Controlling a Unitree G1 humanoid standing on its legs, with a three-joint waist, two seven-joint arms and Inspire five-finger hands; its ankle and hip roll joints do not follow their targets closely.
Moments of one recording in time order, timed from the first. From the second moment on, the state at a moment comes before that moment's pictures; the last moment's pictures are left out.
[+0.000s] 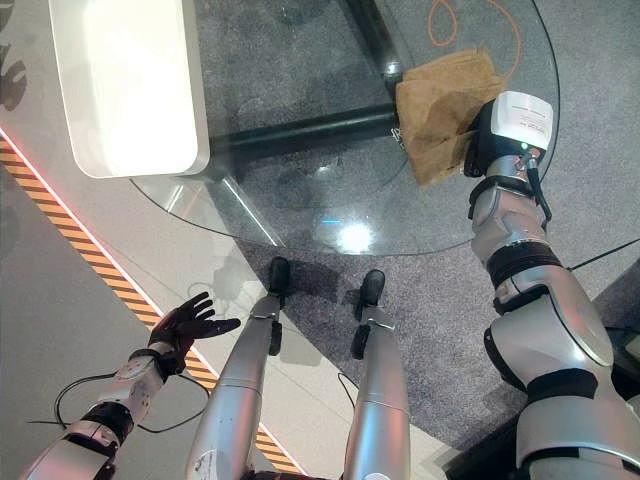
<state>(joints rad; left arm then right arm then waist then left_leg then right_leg) -0.39 0.41 -0.30 1.00 -0.74 -0.14 -0.09 -1.18 -0.74 0.68 1.07 -0.34 0.17 -0.42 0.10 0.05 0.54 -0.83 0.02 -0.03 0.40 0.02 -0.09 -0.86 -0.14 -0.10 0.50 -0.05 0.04</state>
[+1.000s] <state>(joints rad) -0.38 0.41 -0.26 0.96 -0.77 -0.18 -0.07 -0.97 -0.80 0.57 0.68 -0.31 0.23 -0.43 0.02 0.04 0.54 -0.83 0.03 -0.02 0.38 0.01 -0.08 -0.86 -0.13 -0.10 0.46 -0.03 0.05</state>
